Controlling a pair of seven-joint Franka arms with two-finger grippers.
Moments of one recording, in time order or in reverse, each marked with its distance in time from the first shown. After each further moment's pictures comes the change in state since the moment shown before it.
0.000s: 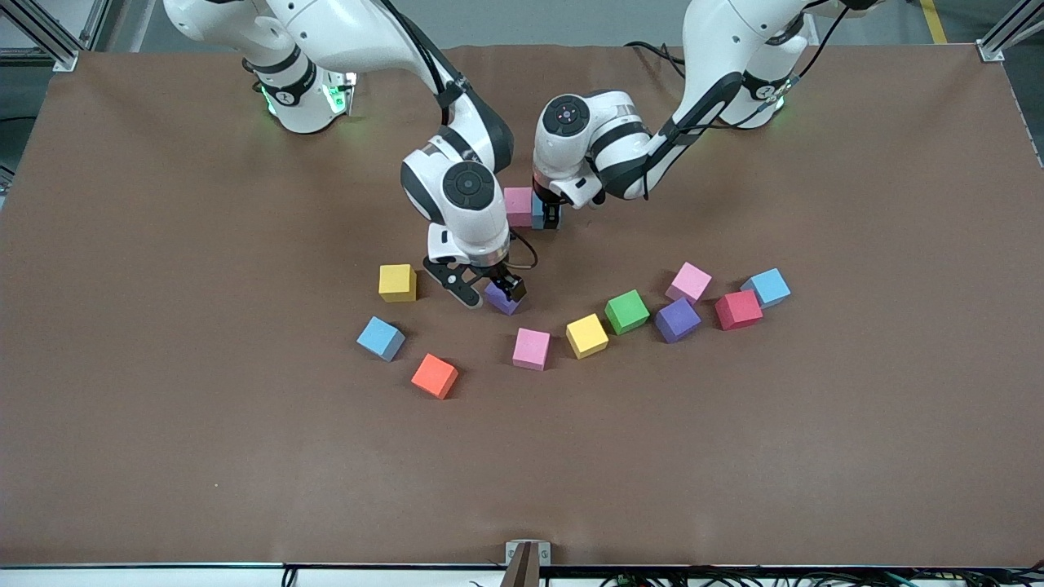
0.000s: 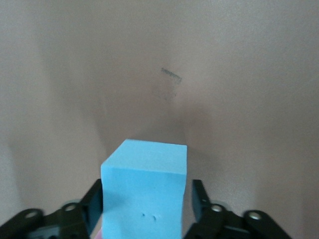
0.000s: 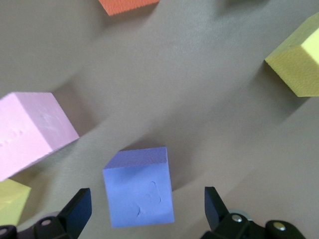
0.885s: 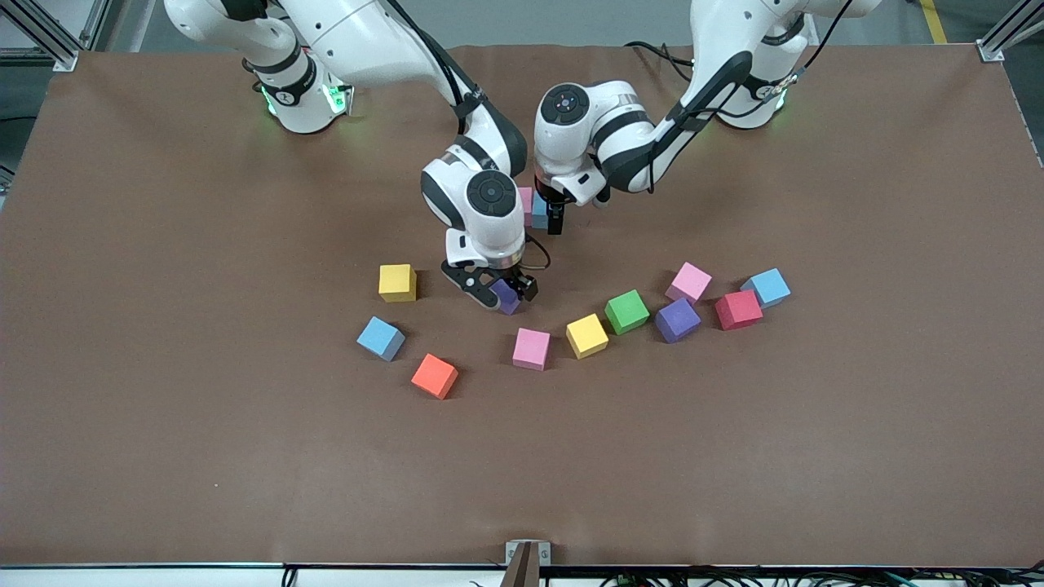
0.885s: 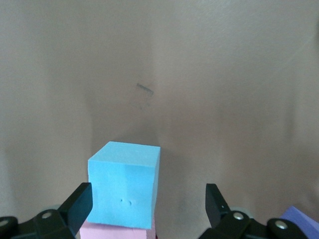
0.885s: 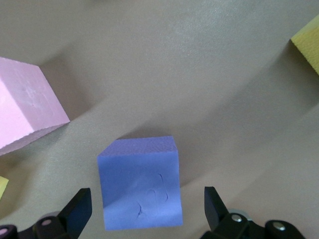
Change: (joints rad) left arm 0.009 -0.087 -0.003 0.017 0.008 -0.083 0.009; right arm 0.025 0.077 0.005 0.053 -0.006 0.006 -0.001
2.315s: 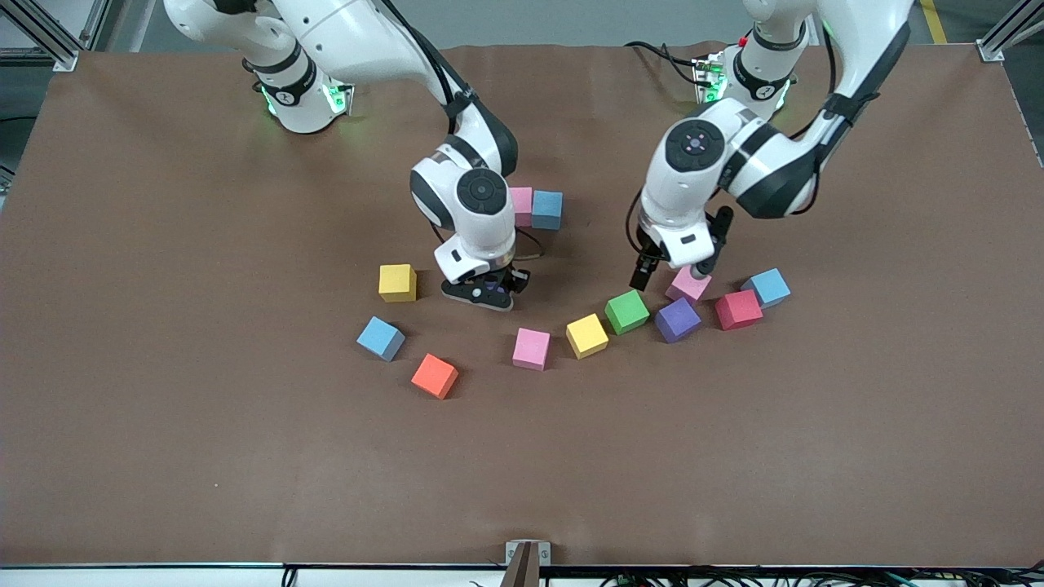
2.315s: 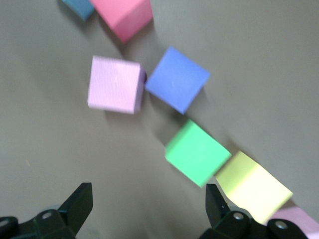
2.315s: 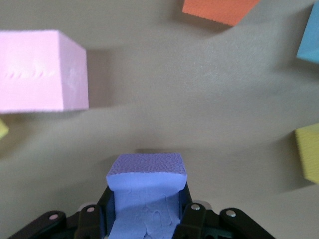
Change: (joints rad) left arm 0.656 -0.109 -0.290 0.047 0.020 -0.241 0.863; right arm -0.014 -0.085 -0.009 -0.077 -0.045 0.005 -0.496
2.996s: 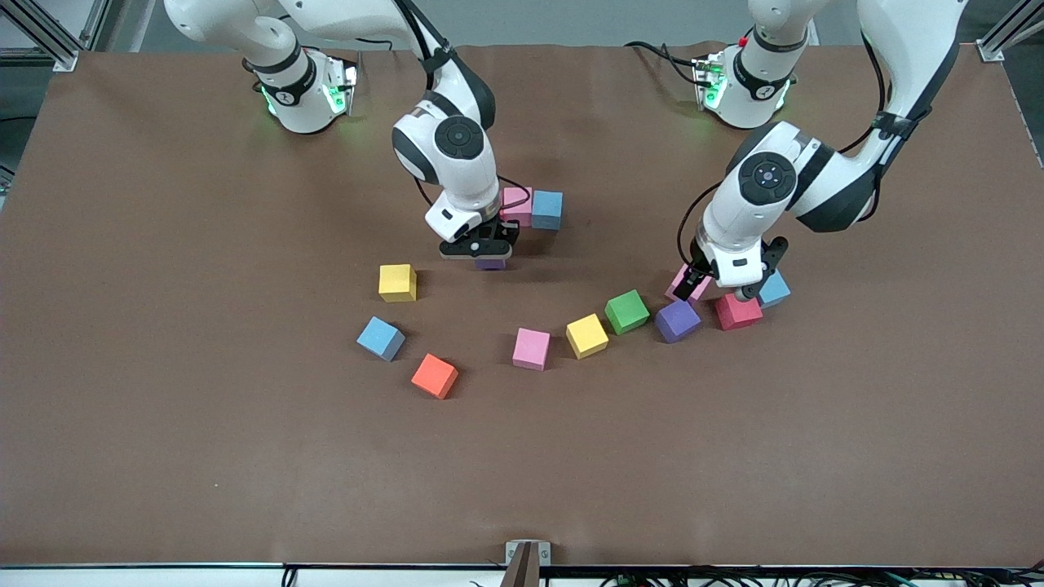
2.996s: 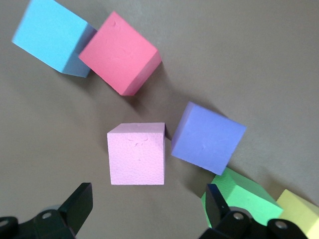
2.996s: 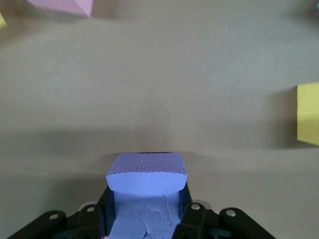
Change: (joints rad) left arm 0.221 0.000 -0.041 -0.177 0.027 0.179 0.268; right arm 0.025 -0.167 0.057 -0.336 0.000 0.200 -0.106
